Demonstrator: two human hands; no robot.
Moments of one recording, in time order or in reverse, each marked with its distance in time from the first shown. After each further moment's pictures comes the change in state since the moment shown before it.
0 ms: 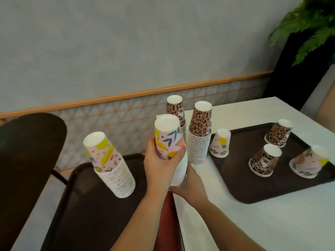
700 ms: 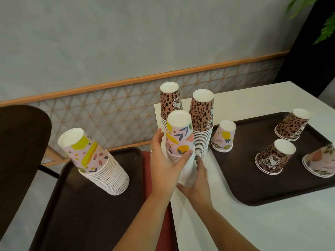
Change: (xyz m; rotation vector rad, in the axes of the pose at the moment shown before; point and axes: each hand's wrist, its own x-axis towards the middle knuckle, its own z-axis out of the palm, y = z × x) left_hand 0.011 -0.046 0.037 0.160 -0.061 0.054; right_hand 0.012 0.060 0.001 0.028 0.094 0.146
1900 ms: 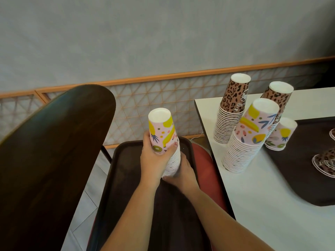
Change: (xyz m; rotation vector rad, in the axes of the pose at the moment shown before) left_hand 0.018 -0.057 -0.188 -0.051 0.124 -0.203; right_hand -0.024 -0.091 0.177 -0.077 -0.272 -0.103
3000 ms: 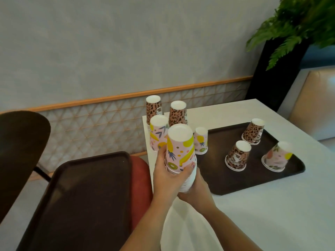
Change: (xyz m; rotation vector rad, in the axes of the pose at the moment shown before) left_hand -0.137 0.073 0.197 -0.176 -0.259 0.122; right_hand -0.106 0.088 -0.232 0.018 0.203 0.003
